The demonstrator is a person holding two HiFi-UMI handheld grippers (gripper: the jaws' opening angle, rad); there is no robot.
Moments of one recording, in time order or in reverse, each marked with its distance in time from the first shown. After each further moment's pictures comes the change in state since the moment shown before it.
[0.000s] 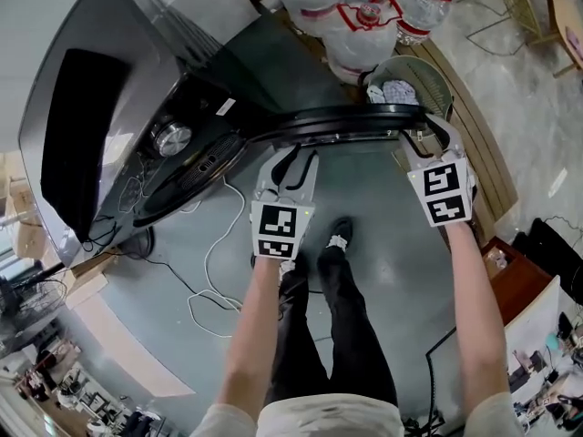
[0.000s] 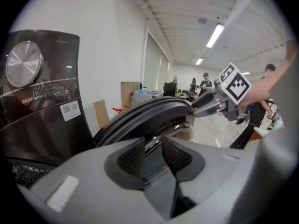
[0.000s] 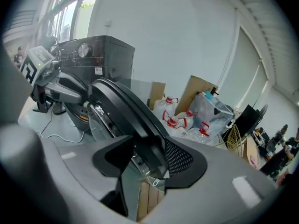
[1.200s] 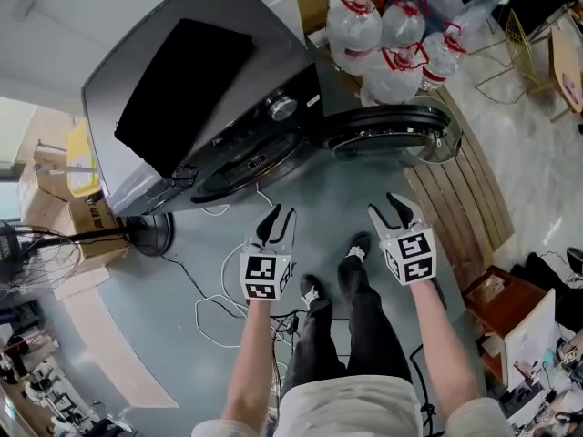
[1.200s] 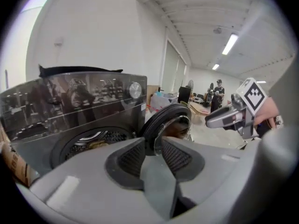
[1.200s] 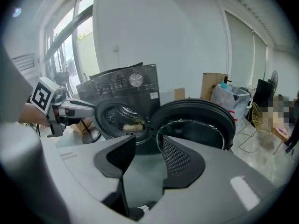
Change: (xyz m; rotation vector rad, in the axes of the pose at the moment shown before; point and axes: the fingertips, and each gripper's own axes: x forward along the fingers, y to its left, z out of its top) left arm -0.243 0.080 -0.066 -0.152 0.007 0.170; right arm -0.103 0.234 0.050 0.249 -0.113 0.215
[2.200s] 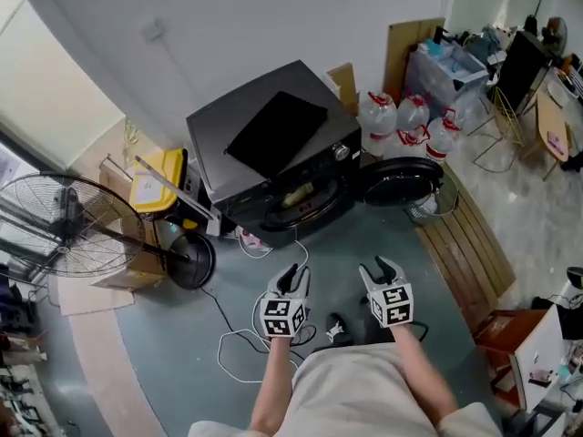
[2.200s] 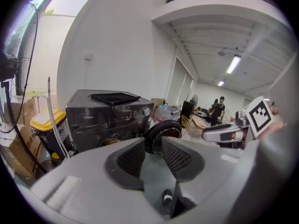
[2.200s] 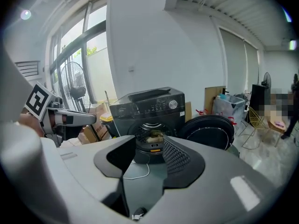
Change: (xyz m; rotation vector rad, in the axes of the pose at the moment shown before) left arm -0.274 -0.005 -0.004 -0.158 -0.098 0.047; right arm -0.164 0.224 0.018 0.053 -0.156 0.003
